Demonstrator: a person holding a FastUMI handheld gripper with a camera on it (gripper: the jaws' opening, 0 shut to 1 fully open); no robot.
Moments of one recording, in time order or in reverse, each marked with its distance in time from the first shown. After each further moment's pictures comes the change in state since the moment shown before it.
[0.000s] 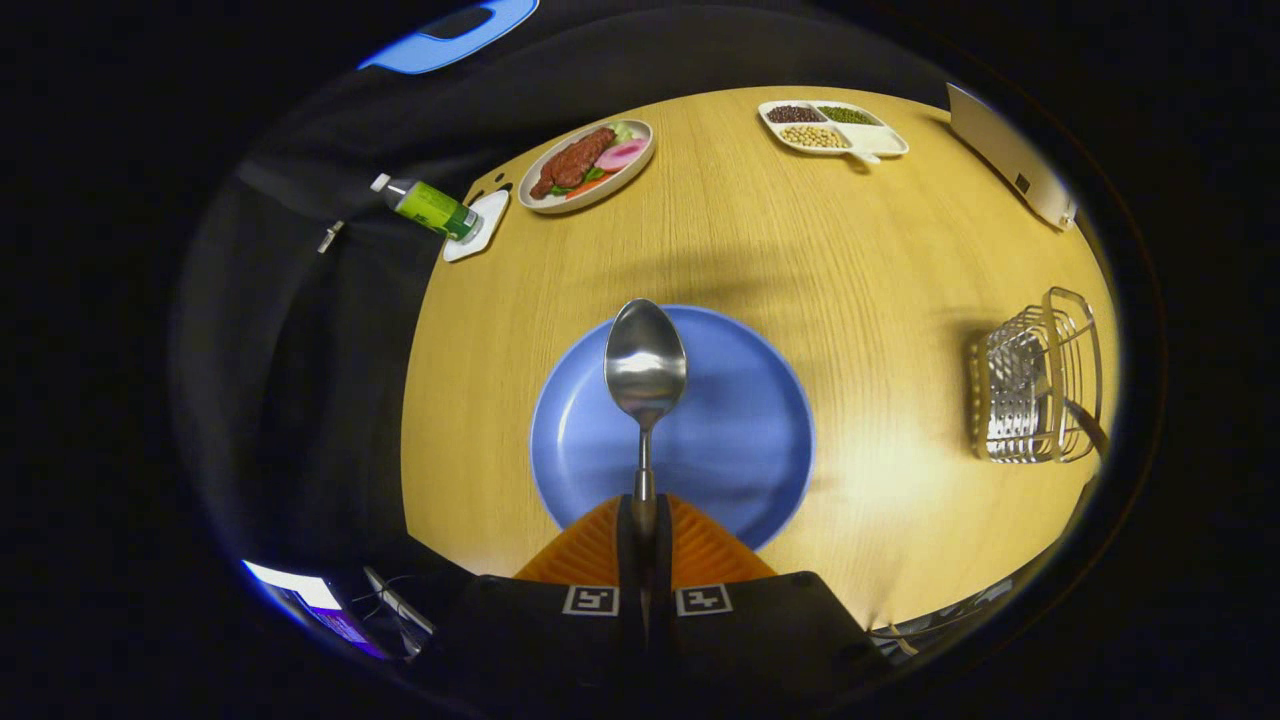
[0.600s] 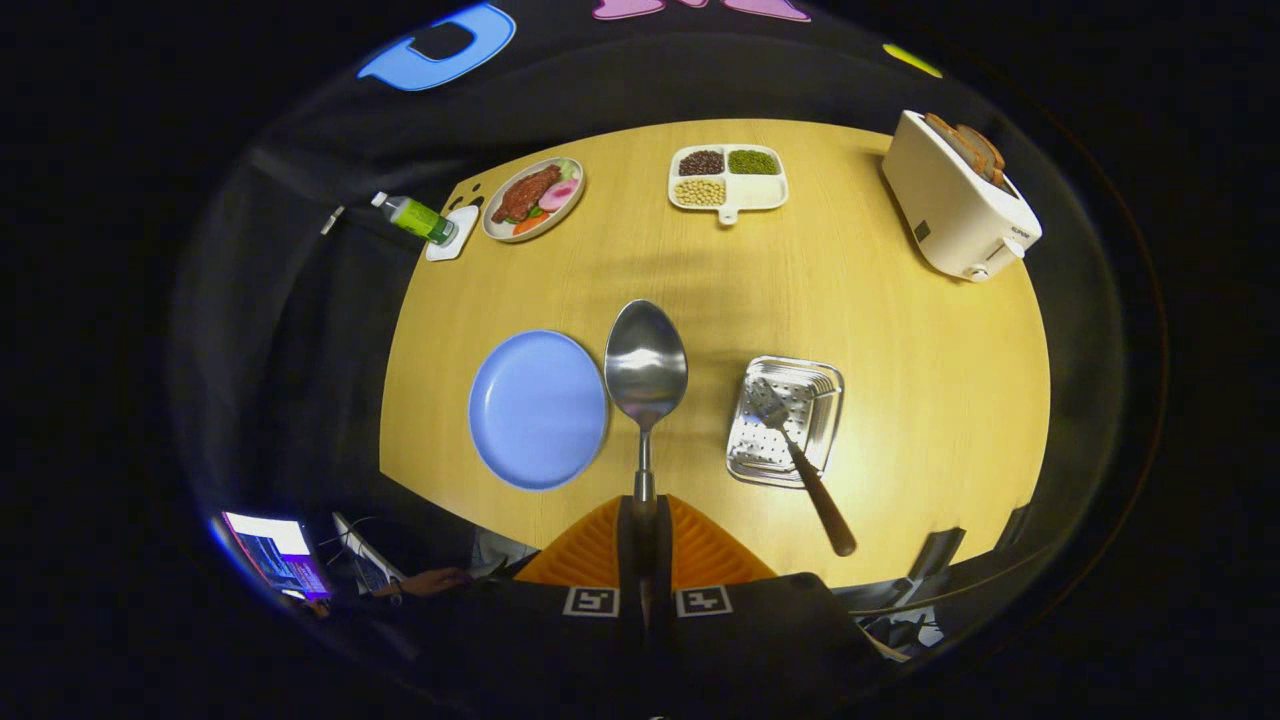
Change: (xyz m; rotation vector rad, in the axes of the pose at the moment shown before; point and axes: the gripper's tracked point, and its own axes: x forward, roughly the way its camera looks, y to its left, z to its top) arm -0.146 -0.136 0.033 -0.091 0.151 -0.116
